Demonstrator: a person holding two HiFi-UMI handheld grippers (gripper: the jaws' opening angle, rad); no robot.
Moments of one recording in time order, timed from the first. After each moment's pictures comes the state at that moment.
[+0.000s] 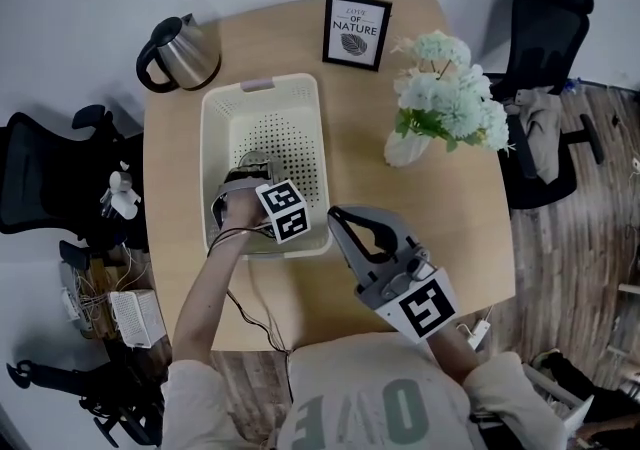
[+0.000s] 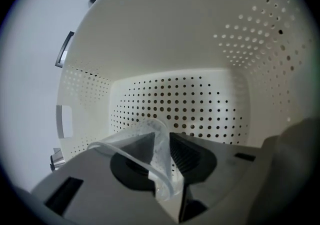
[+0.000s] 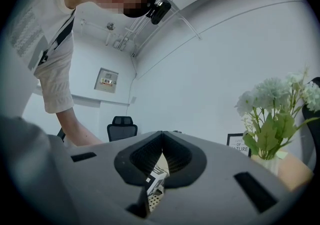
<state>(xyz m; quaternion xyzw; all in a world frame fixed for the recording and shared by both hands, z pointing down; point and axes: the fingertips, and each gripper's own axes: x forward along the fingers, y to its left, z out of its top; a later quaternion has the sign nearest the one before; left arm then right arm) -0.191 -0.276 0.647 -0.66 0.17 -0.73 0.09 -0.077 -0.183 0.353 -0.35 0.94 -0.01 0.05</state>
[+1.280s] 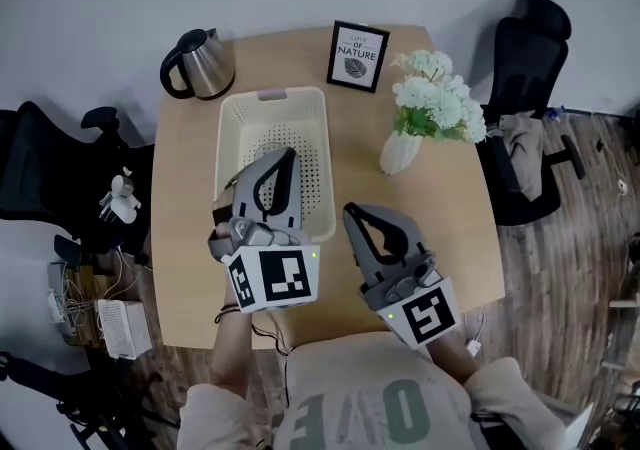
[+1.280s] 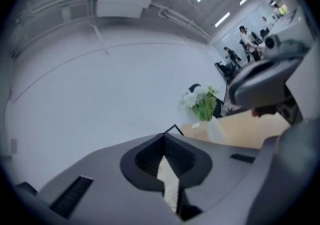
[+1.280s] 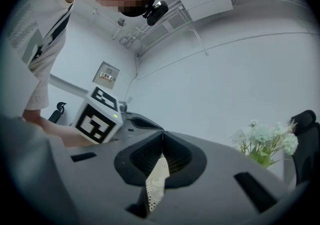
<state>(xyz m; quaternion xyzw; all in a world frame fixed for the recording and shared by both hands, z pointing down) -0.135 -0.215 0.316 -0.80 0.52 -0.22 0.20 -0.078 -0.135 0.302 -0.40 0.91 0.06 0.04</state>
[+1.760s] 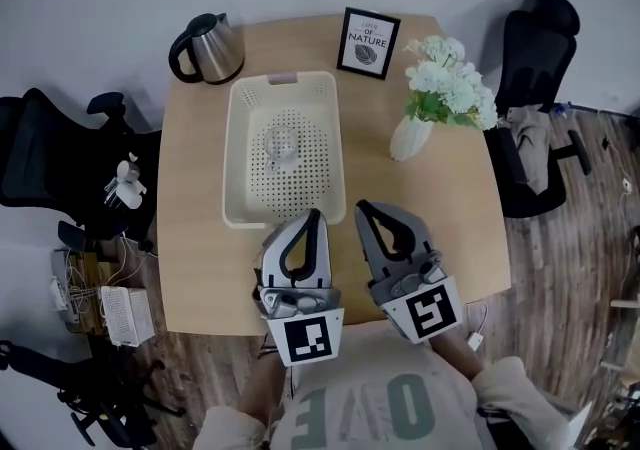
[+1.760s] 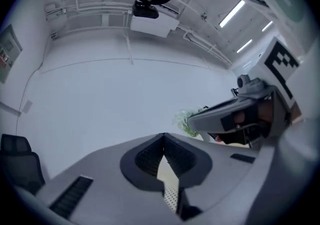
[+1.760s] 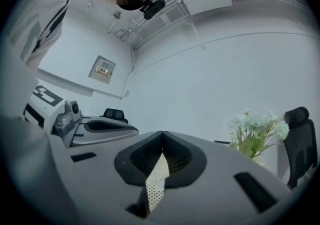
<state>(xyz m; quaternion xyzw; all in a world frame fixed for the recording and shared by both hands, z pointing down) -0.127 -0.110 0.342 -0.81 0.56 -0.09 0.15 -0.077 -0.117 0.327 -0.42 0.90 0.04 0.01</state>
